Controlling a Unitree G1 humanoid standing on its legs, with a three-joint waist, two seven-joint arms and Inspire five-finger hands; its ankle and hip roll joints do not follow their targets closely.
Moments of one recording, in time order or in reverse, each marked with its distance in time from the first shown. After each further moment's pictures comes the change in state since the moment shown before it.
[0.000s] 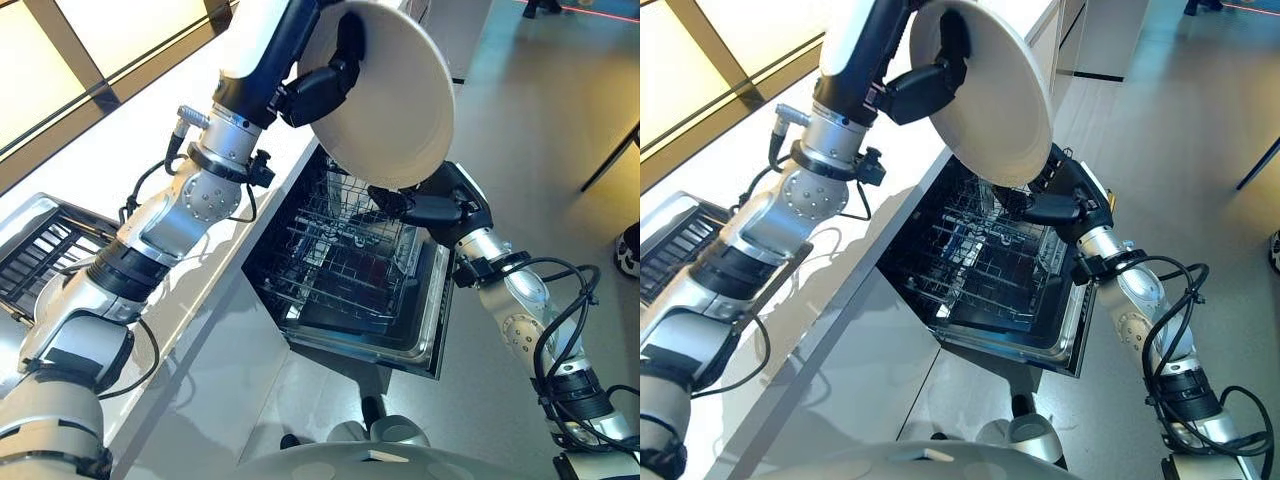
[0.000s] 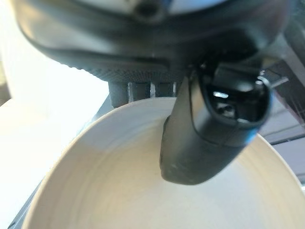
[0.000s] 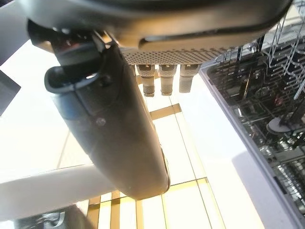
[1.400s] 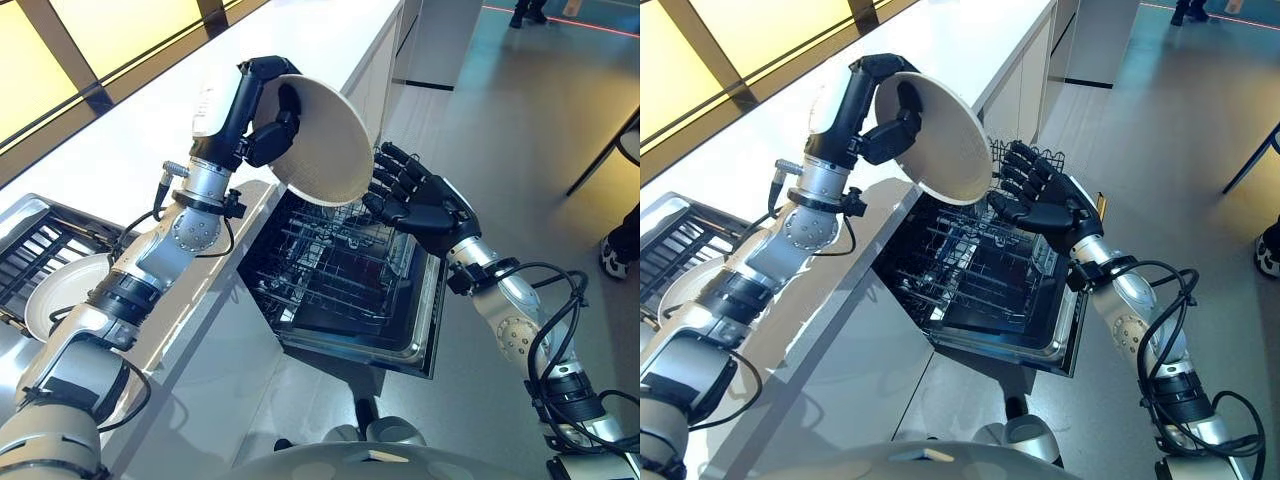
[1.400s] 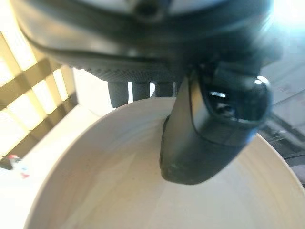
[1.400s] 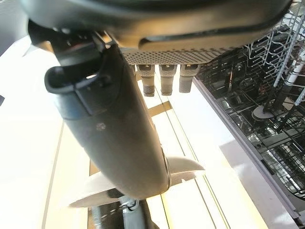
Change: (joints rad) left arm 0.134 0.026 0.036 0.239 0.022 -0.077 0.069; right arm 0.015 0.032 -0.024 0.029 0.051 0.067 0.039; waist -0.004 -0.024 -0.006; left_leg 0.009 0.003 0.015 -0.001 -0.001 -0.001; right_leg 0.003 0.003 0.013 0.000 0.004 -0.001
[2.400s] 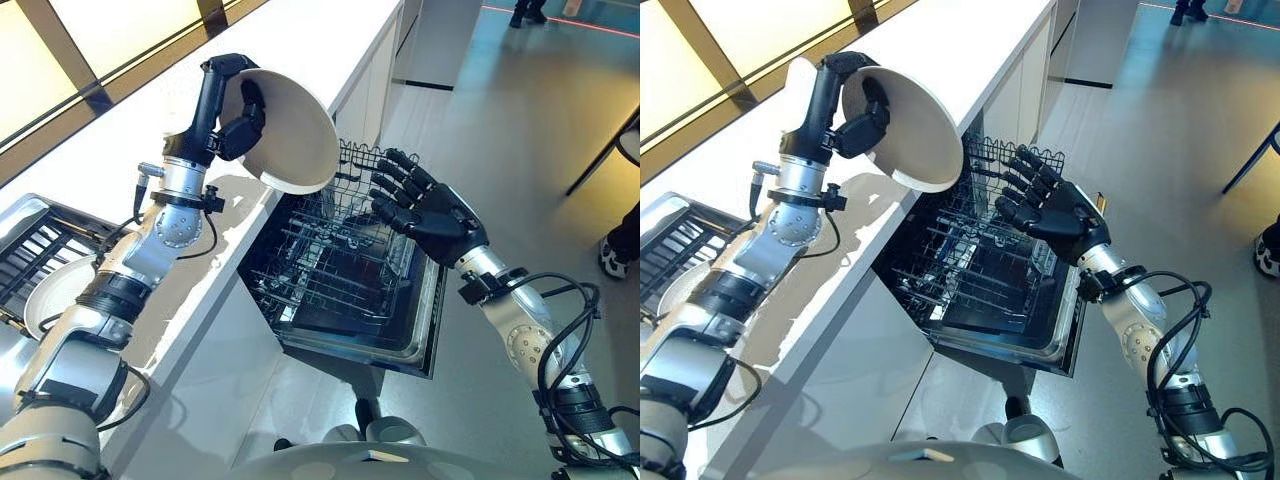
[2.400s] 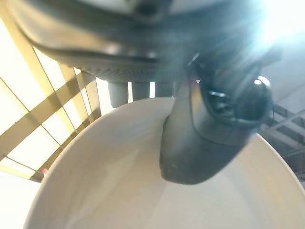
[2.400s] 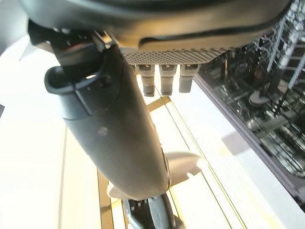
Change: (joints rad) left arm 0.008 -0.049 0.075 0.102 0.001 -0.027 0.023; right arm 0.042 0.007 -0.006 -0.004 0.098 0.024 0.094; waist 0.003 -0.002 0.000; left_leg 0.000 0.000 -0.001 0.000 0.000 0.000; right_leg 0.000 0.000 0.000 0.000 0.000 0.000
